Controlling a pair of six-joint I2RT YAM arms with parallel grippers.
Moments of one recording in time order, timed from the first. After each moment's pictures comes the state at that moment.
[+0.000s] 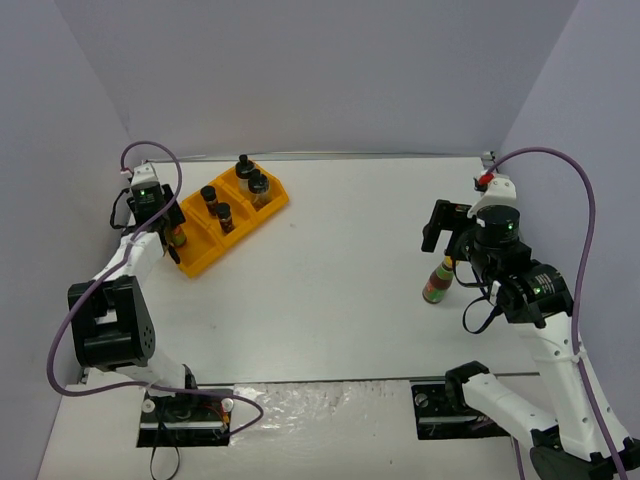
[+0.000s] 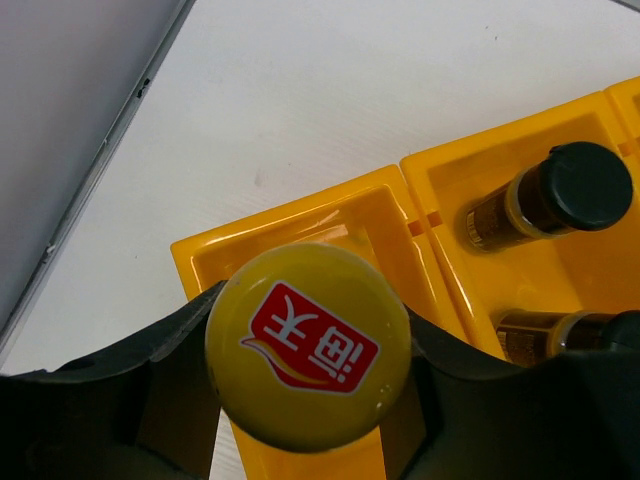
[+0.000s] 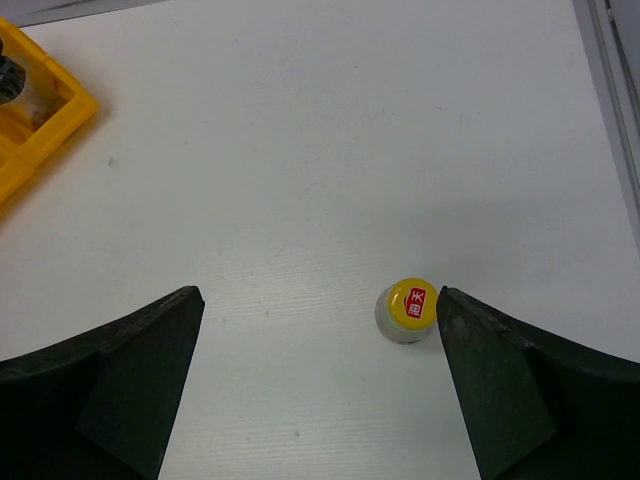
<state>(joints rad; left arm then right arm) 0.15 1.55 1.03 -0.03 -0.19 -0.21 0.33 0.88 1.20 -0.81 0.24 0.31</state>
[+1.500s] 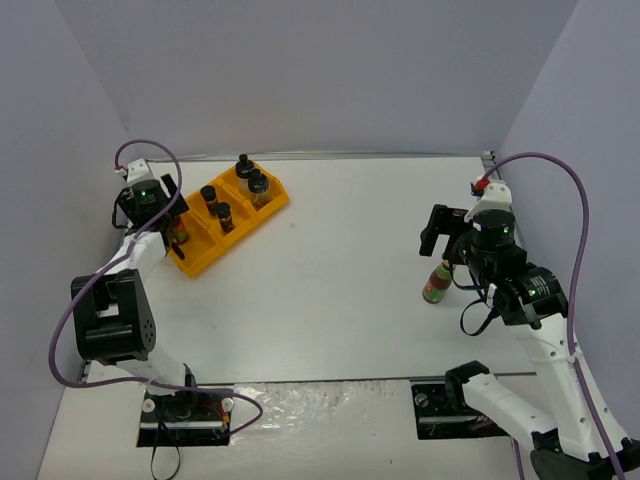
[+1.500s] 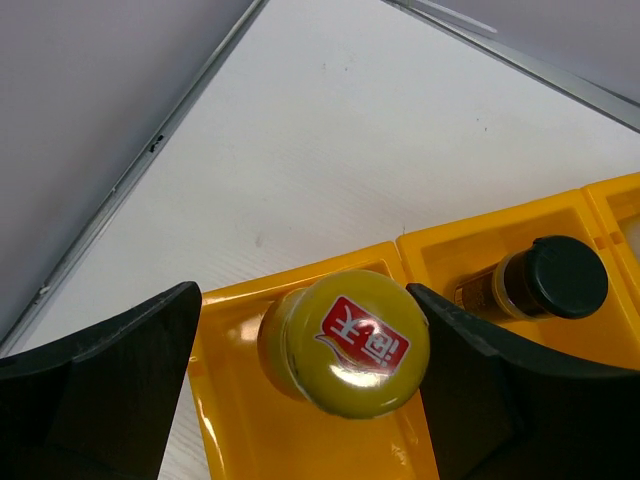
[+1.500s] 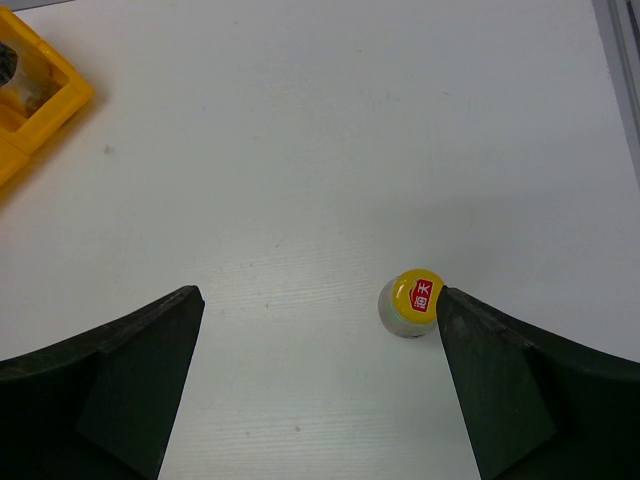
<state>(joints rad) 0.15 1.59 1.02 0.14 -0.27 -0.26 0.33 0.86 1.14 -0.79 0.23 0.32</state>
